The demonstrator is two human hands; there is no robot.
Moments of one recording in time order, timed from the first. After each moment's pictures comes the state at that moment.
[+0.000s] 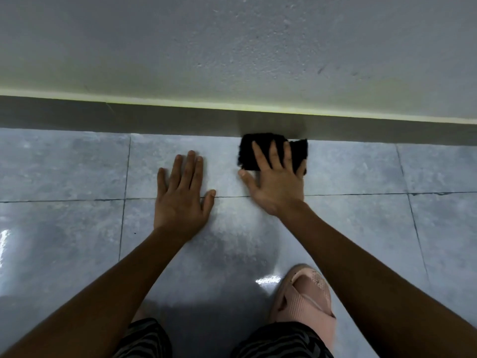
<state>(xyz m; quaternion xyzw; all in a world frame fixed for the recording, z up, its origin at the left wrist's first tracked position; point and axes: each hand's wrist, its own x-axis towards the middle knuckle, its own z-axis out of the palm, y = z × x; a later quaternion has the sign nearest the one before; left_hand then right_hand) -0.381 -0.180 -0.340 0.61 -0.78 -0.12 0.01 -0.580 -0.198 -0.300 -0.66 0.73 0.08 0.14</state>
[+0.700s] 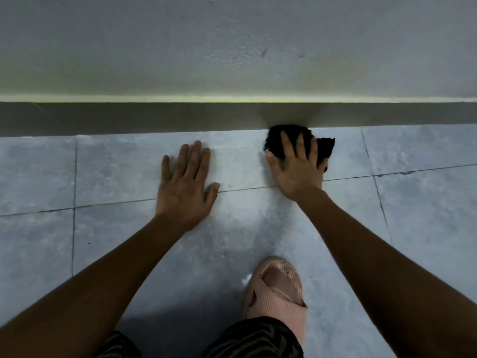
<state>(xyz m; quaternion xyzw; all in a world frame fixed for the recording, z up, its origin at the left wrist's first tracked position) -0.449 -0.194 -0.332 0.54 -0.84 -0.11 -0.02 -0.685 -0.190 -0.304 -0.56 0.82 0.08 0.14</state>
